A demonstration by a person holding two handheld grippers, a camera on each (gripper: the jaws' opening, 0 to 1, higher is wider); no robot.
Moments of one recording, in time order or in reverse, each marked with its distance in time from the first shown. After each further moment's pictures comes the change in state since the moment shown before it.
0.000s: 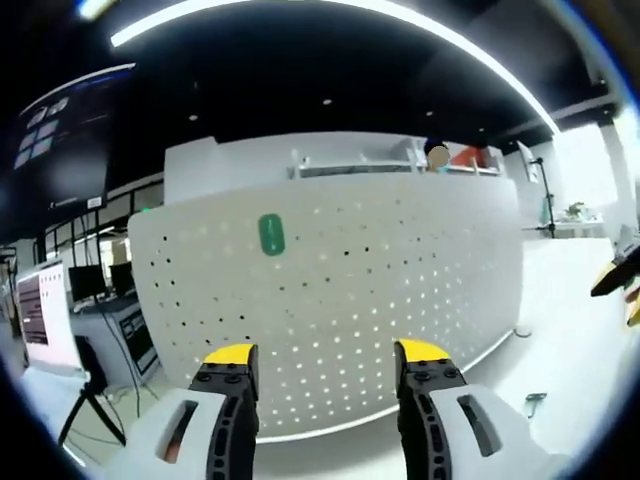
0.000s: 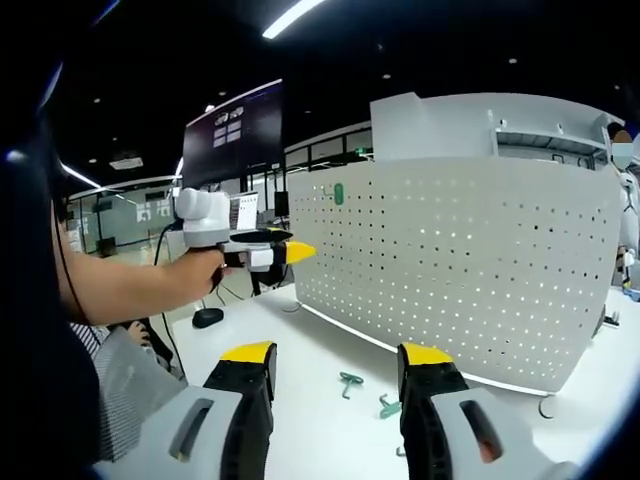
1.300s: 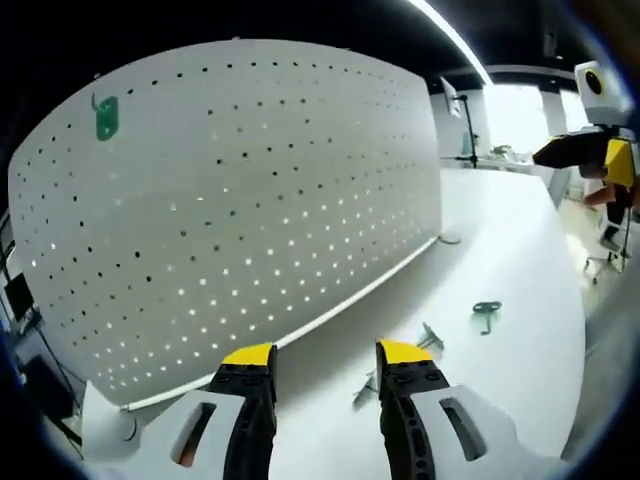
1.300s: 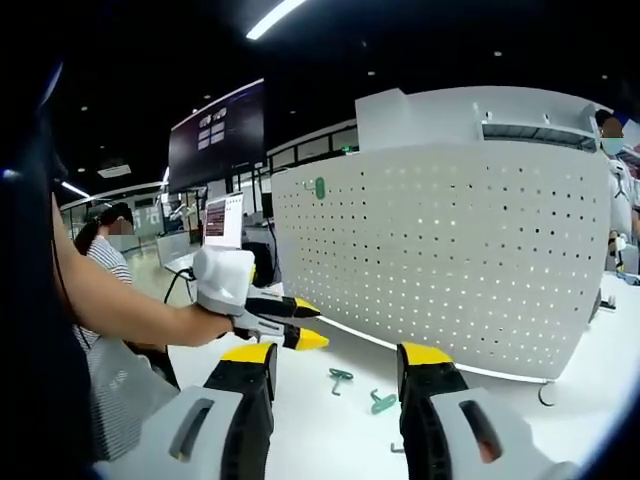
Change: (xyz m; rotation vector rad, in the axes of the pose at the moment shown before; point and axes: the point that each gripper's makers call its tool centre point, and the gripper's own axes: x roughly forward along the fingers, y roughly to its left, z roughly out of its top) left arm 0.027 -0.106 -0.126 0.124 0.311 -0.385; right arm 0.006 -0.019 -0.012 0.049 0.006 -0.045
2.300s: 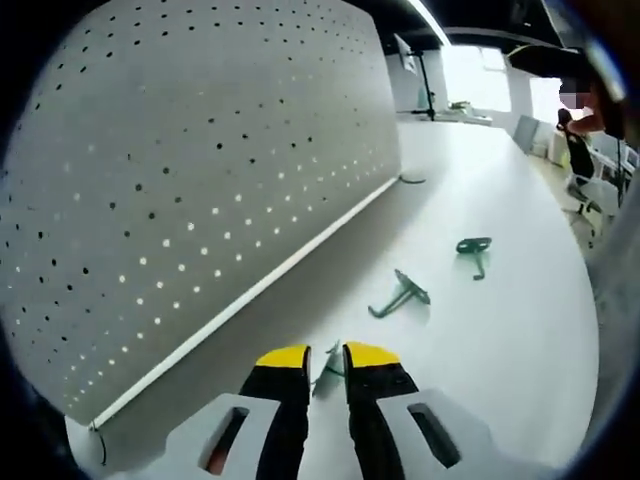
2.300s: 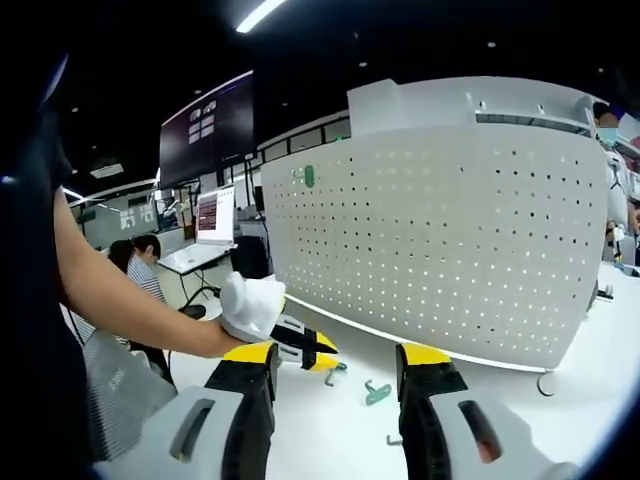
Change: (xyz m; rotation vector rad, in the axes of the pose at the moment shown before) left arm 0.046 -0.040 -0.046 0.140 0.145 -0.159; right arm 0.002 -0.010 -0.012 0.024 0.035 -0.027
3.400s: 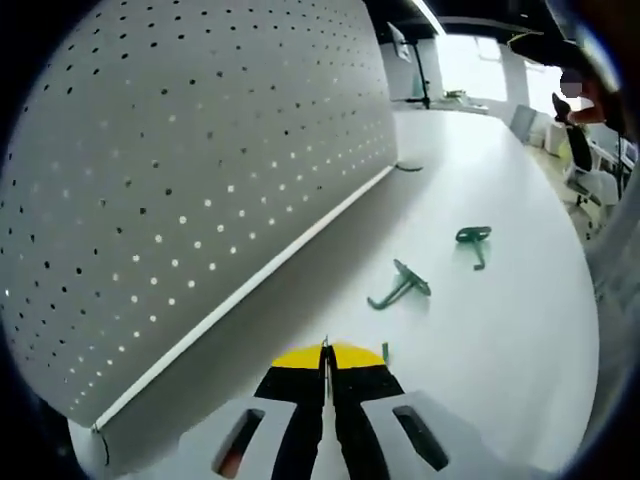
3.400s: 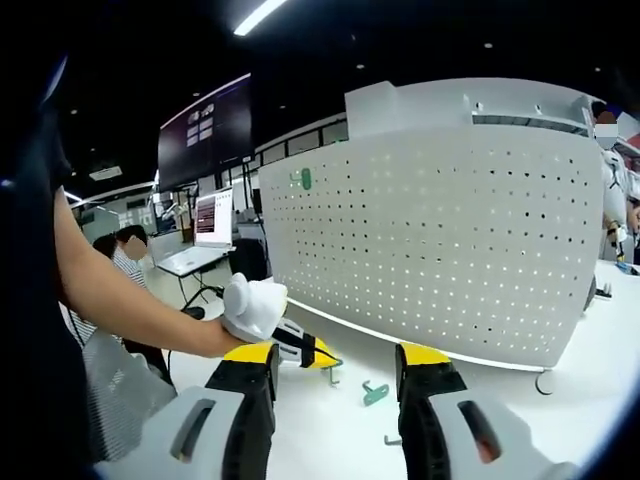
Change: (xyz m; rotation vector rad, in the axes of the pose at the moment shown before) left arm -0.006 0.004 0.001 -0.024 0.020 -0.003; right arm -0.003 -0.002 0.003 0.001 -0.015 -0.005
